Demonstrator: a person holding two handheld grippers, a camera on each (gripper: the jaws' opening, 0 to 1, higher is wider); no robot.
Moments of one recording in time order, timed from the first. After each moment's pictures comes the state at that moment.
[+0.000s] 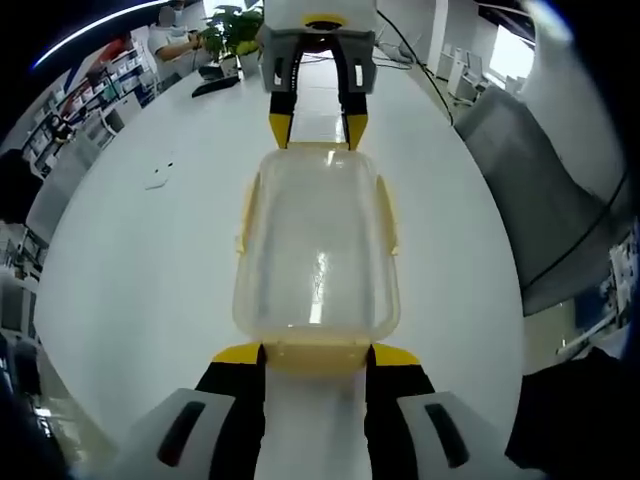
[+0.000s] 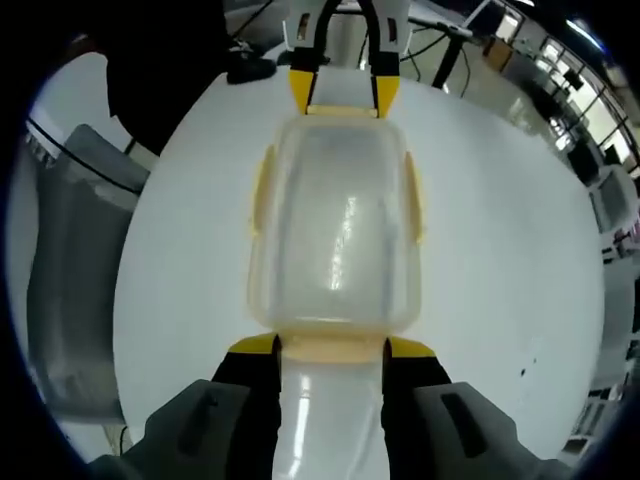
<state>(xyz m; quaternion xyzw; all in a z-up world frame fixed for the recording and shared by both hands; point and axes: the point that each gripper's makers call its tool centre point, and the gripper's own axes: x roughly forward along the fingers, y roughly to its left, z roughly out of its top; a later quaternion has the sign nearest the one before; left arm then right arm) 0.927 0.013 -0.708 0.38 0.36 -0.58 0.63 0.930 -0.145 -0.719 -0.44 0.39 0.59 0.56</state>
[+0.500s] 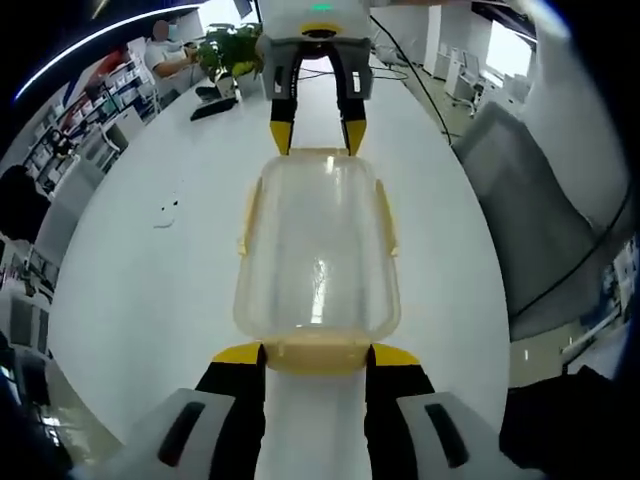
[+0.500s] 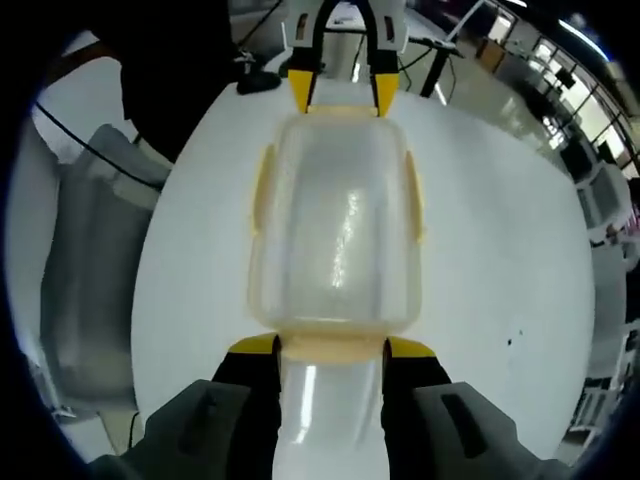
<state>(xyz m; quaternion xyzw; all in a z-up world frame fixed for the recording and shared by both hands) 0.919 -0.035 -0.665 0.38 0.34 -0.58 0.63 0.925 -0.189 -0.683 -0.44 0.39 0.58 0.57</state>
